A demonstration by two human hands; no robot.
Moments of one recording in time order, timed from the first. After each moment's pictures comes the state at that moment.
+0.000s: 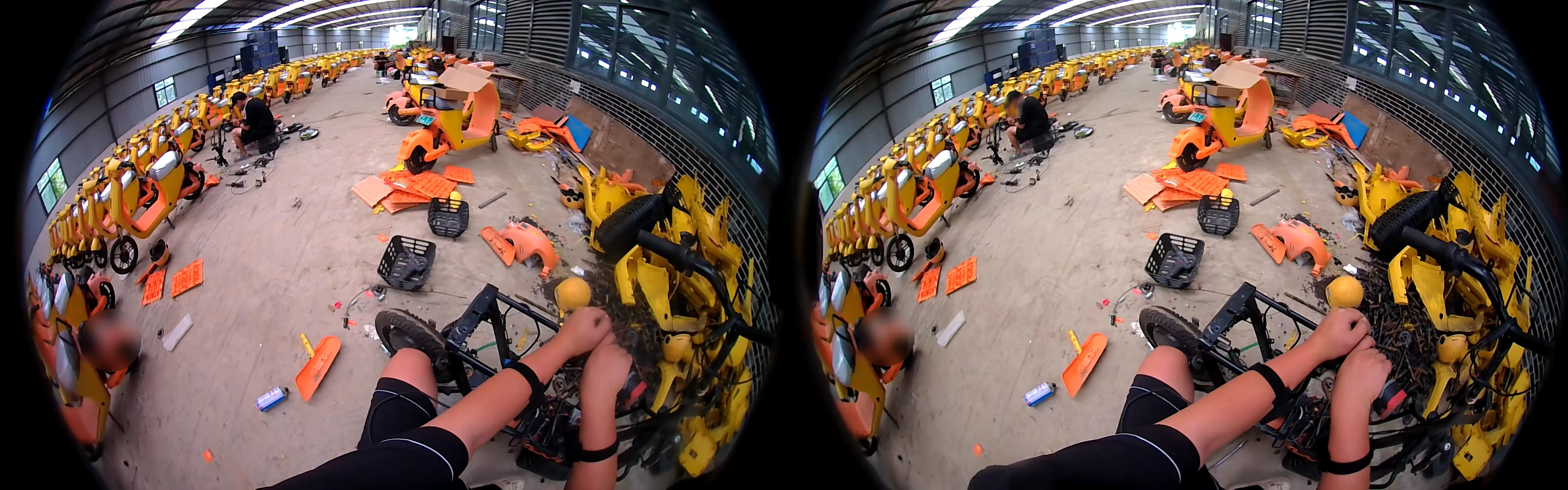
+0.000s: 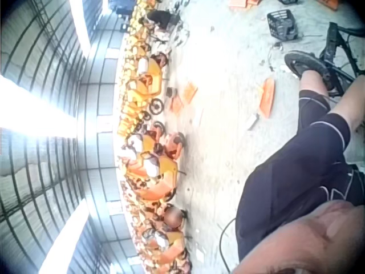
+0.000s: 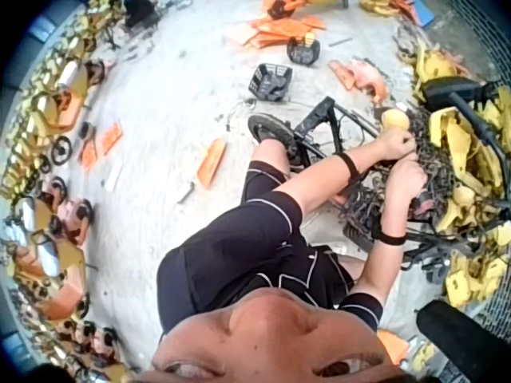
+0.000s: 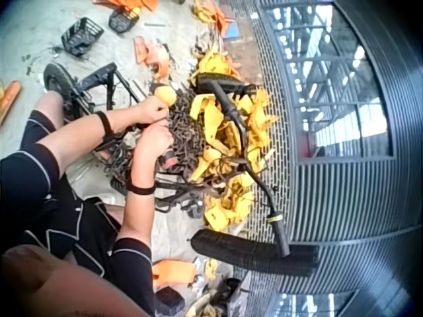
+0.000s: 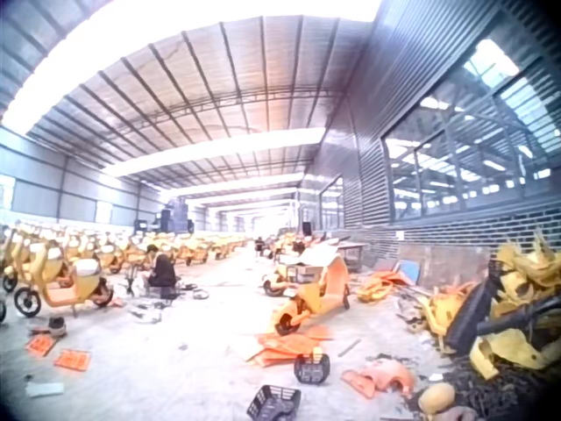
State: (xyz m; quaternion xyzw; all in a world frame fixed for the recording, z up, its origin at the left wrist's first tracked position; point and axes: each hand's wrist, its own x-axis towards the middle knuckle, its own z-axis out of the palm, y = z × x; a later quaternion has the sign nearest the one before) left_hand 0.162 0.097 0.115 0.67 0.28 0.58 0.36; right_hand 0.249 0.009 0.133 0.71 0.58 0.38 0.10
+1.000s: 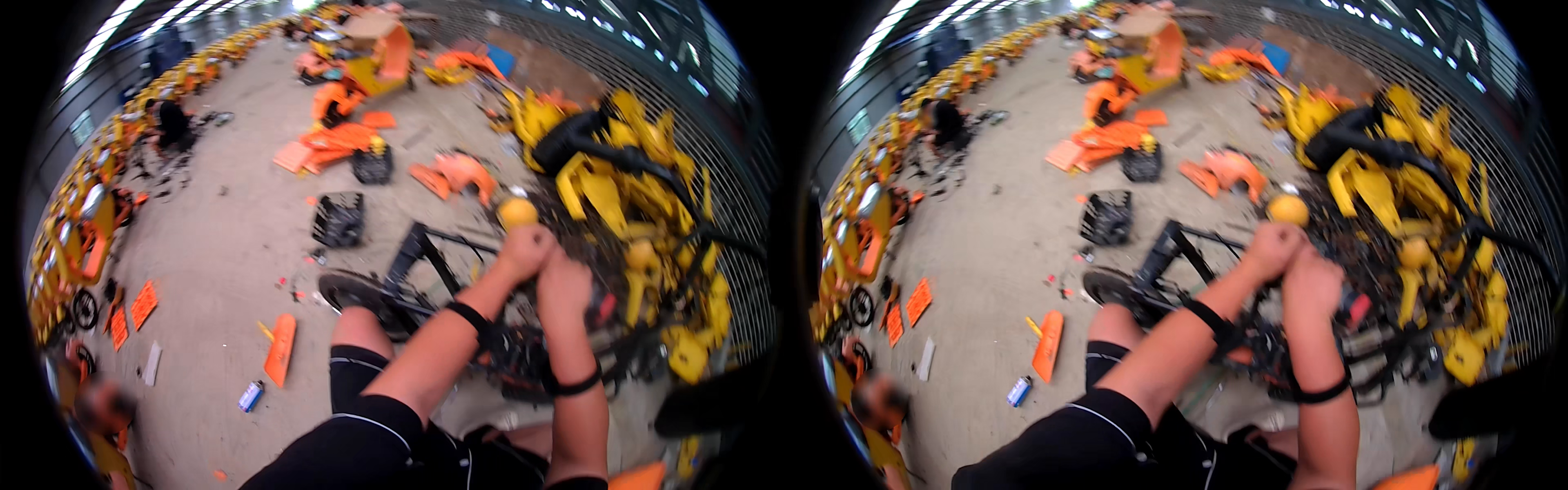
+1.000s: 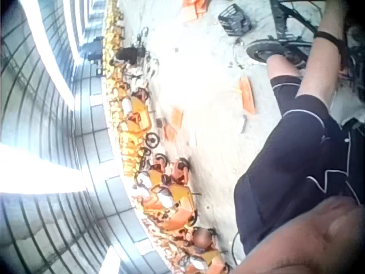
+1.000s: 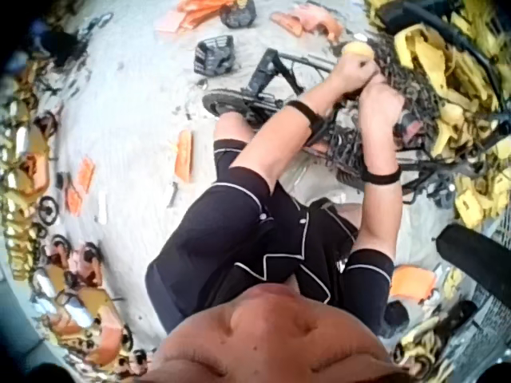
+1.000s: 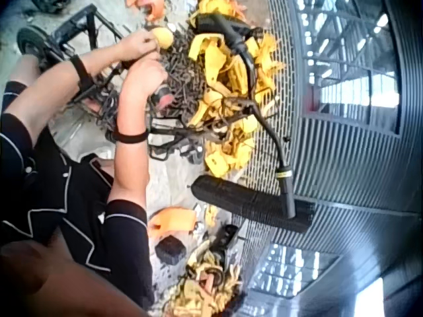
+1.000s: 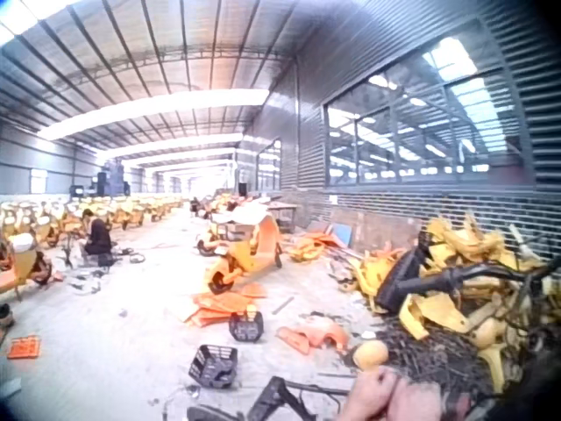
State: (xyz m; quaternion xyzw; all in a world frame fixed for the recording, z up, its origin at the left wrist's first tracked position) left_hand 0.157 0.112 0.098 0.67 0.32 0.55 0.39; right_hand 0.245 0.021 0.135 0.70 0.63 0.34 0.02
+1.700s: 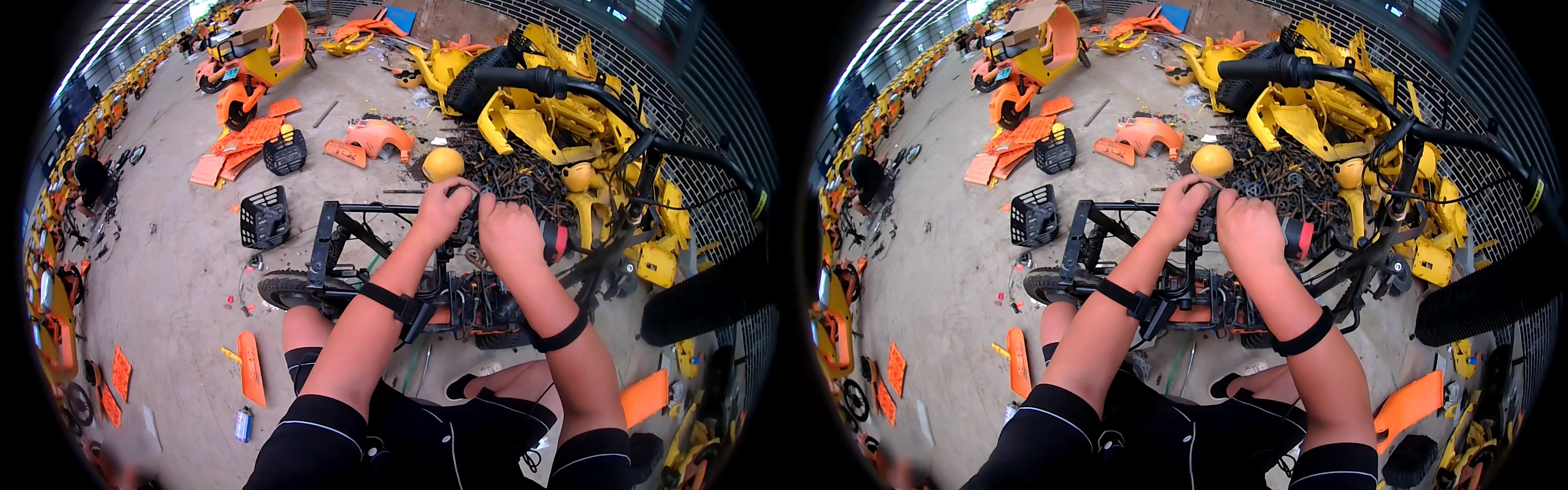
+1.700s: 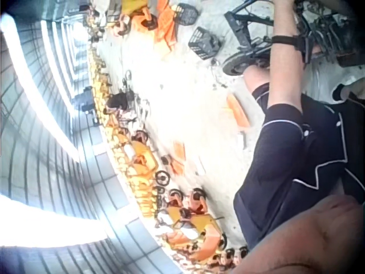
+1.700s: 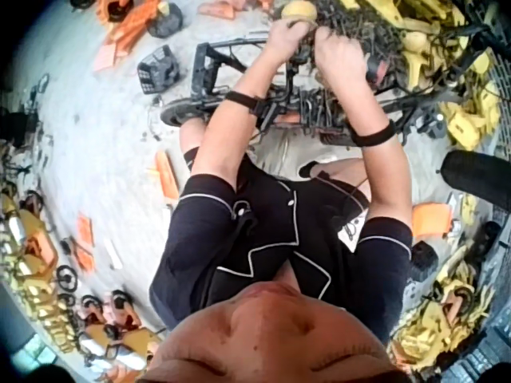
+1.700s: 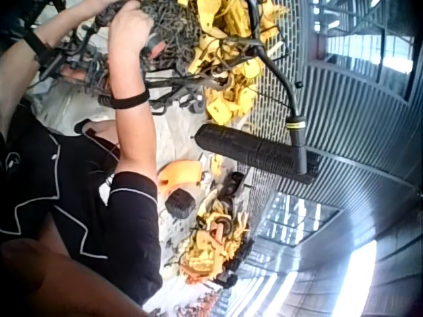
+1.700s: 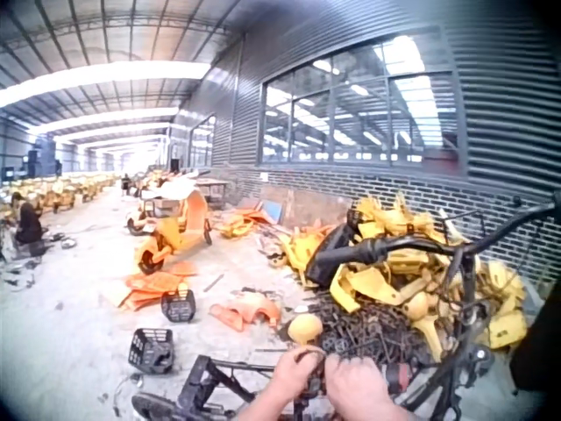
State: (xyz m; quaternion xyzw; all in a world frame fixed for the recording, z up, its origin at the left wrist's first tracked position) left_hand 0.159 0.106 0.100 0.62 0.23 0.53 0.53; right_hand 0.275 0.002 0.157 0.62 0.69 0.37 0.02
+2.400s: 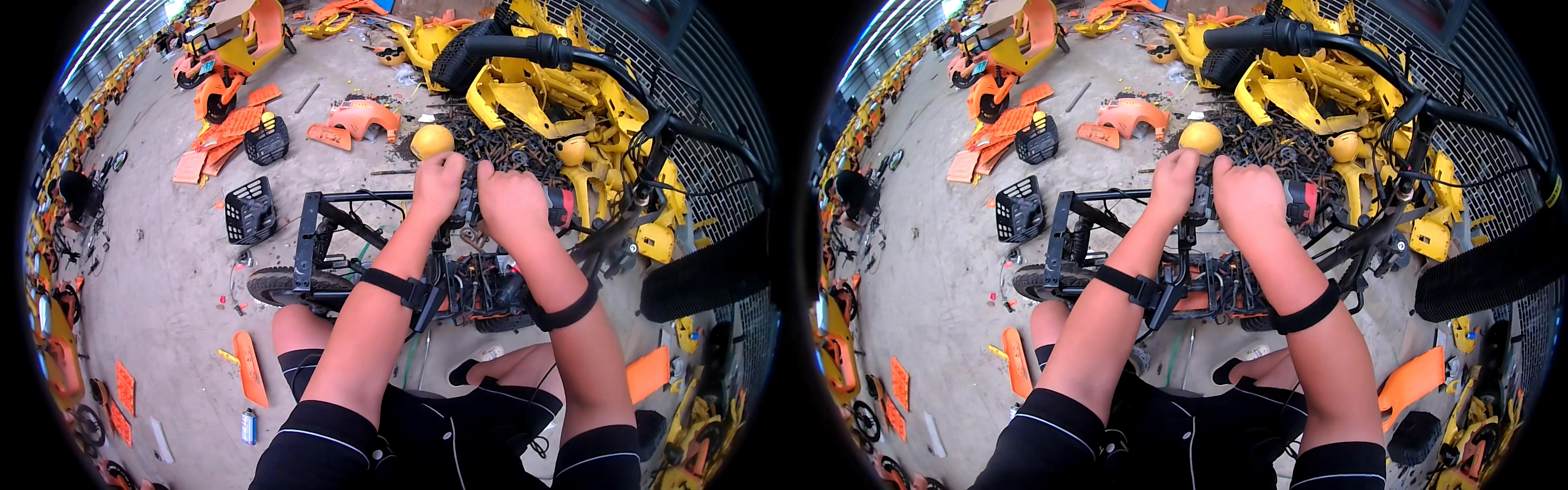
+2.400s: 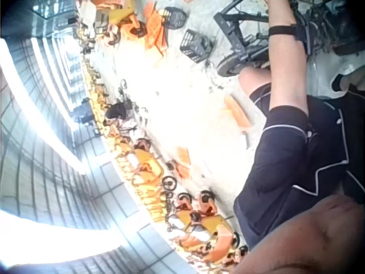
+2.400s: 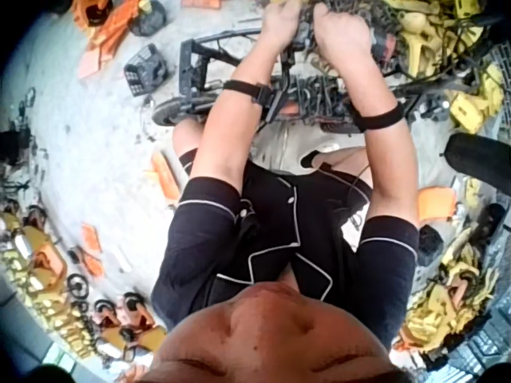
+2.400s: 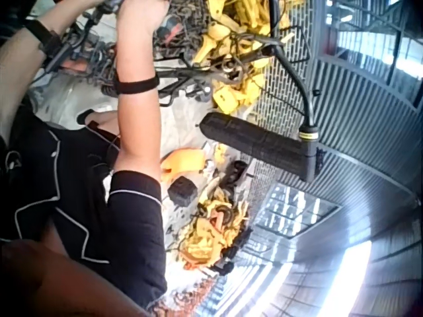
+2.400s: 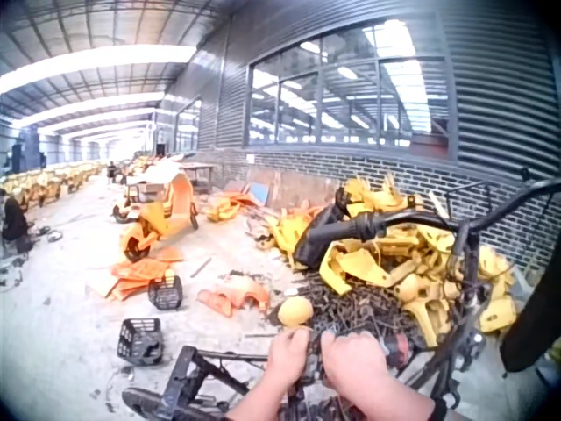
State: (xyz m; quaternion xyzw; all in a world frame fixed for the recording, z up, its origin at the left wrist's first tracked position) left_hand 0.186 0.129 0.088 0.58 0.33 0.55 0.50; right_hand 0.280 0.029 0.170 0.68 0.69 0.25 0.06
